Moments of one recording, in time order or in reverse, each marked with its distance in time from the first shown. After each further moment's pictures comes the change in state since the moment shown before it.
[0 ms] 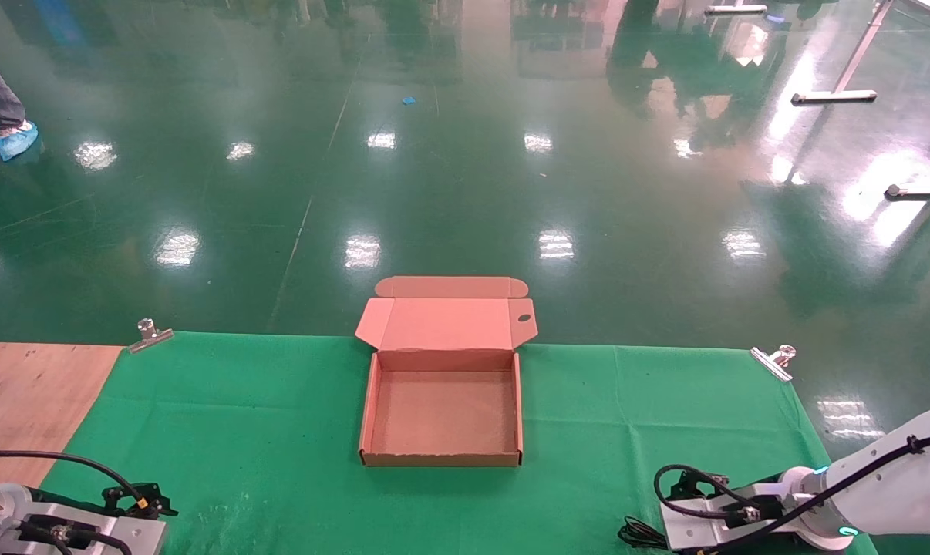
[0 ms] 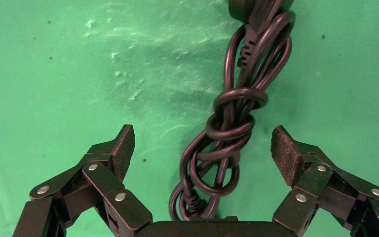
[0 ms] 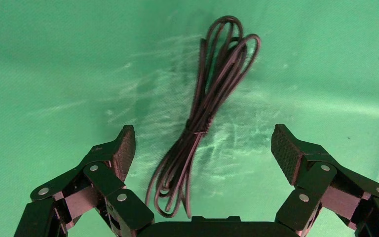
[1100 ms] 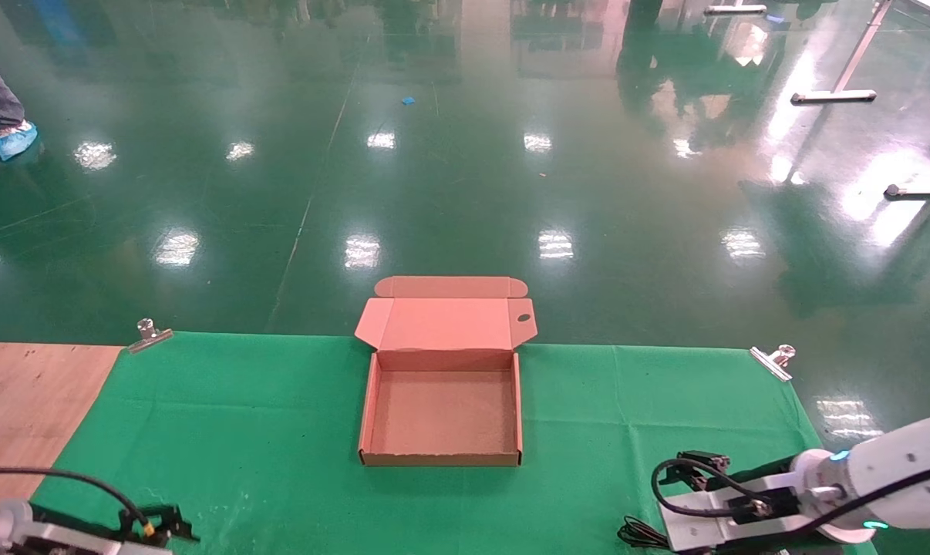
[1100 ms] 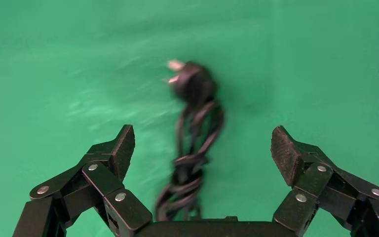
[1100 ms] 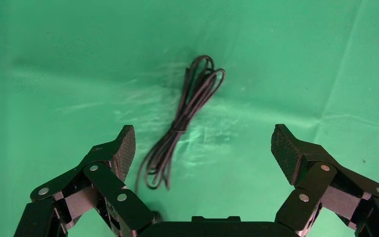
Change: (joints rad) left arm 0.127 -0.124 -0.024 -0.453 -0.063 0.186 -0.227; right arm -0.057 0.181 -0.008 0.596 -0.039 -0.141 0.346
